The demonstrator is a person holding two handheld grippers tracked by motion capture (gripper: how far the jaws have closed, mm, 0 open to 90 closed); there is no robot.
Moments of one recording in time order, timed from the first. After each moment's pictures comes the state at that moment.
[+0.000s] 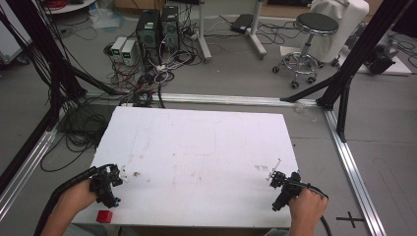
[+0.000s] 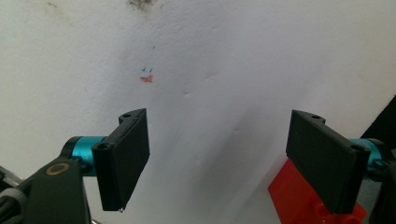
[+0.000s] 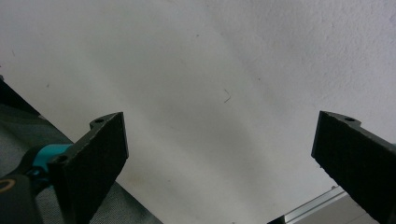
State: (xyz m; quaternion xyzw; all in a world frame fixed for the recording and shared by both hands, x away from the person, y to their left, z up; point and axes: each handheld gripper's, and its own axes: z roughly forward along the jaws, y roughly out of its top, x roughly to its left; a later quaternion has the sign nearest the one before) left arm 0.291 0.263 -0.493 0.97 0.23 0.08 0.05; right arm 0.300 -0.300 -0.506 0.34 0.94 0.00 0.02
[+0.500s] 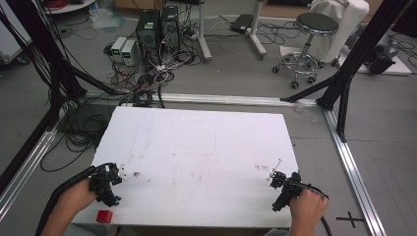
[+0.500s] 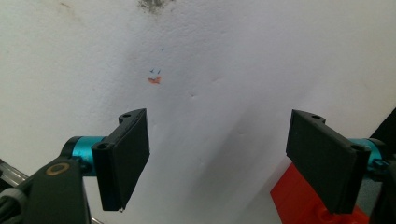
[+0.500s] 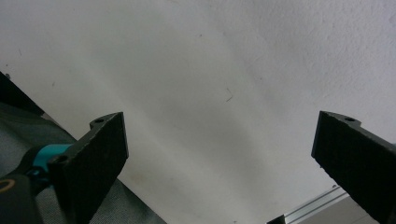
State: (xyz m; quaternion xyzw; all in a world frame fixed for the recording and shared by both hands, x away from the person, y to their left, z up) left arm 0.292 0.264 -0.491 0.97 0.24 0.08 0.05; right arm 0.299 -0.301 -0.504 0.33 0.94 0.00 0.02
